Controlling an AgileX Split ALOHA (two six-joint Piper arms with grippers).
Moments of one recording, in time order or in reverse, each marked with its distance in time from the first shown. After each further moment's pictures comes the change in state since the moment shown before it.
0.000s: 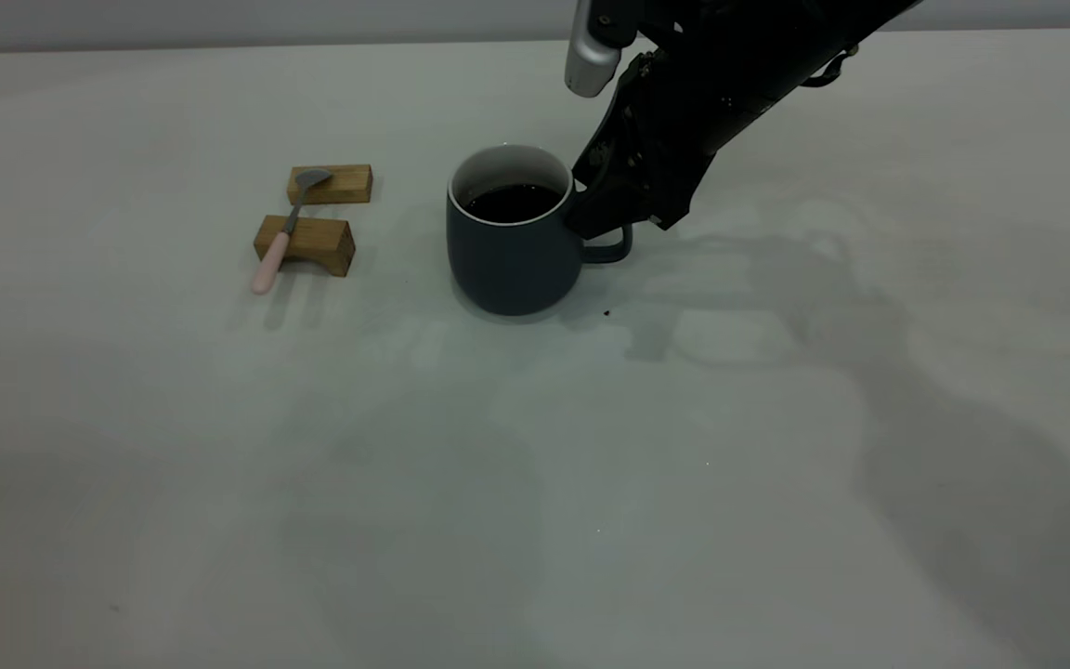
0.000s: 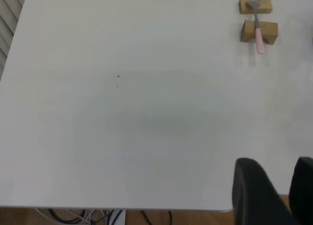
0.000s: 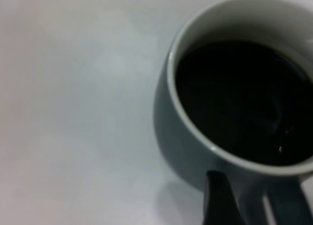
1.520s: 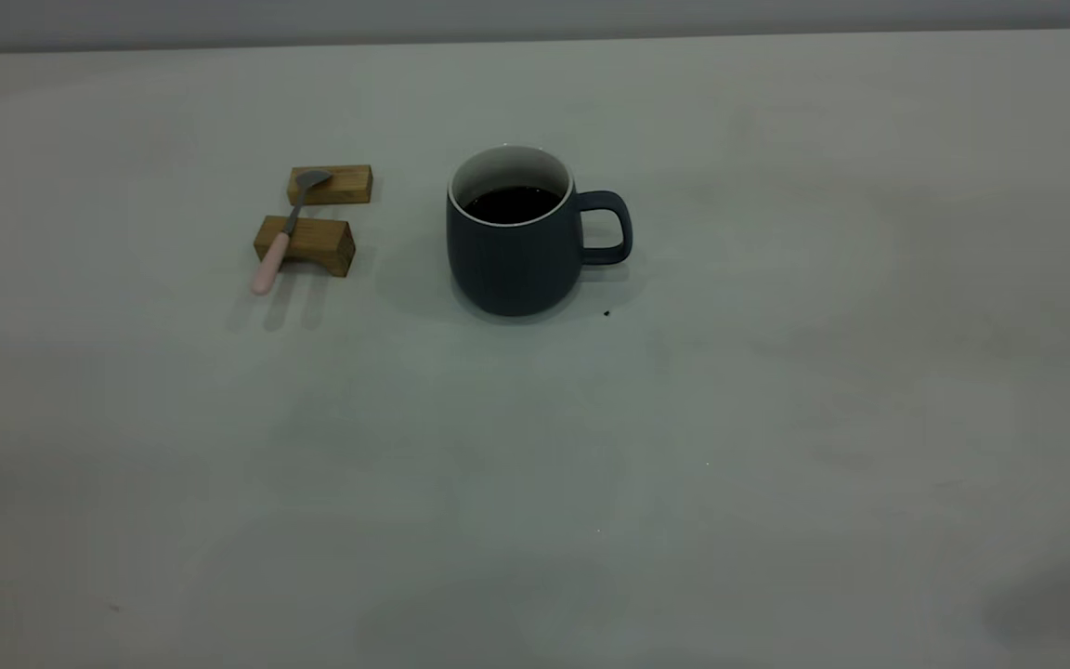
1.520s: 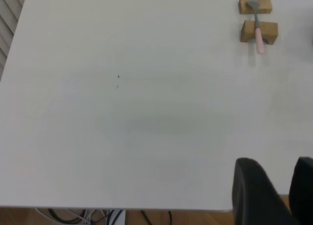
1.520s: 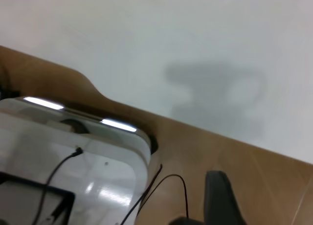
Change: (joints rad) left arm 0.000 0.000 0.000 0.000 0.000 0.000; right arm -0.103 -1.635 0.857 -1.119 0.577 1.956
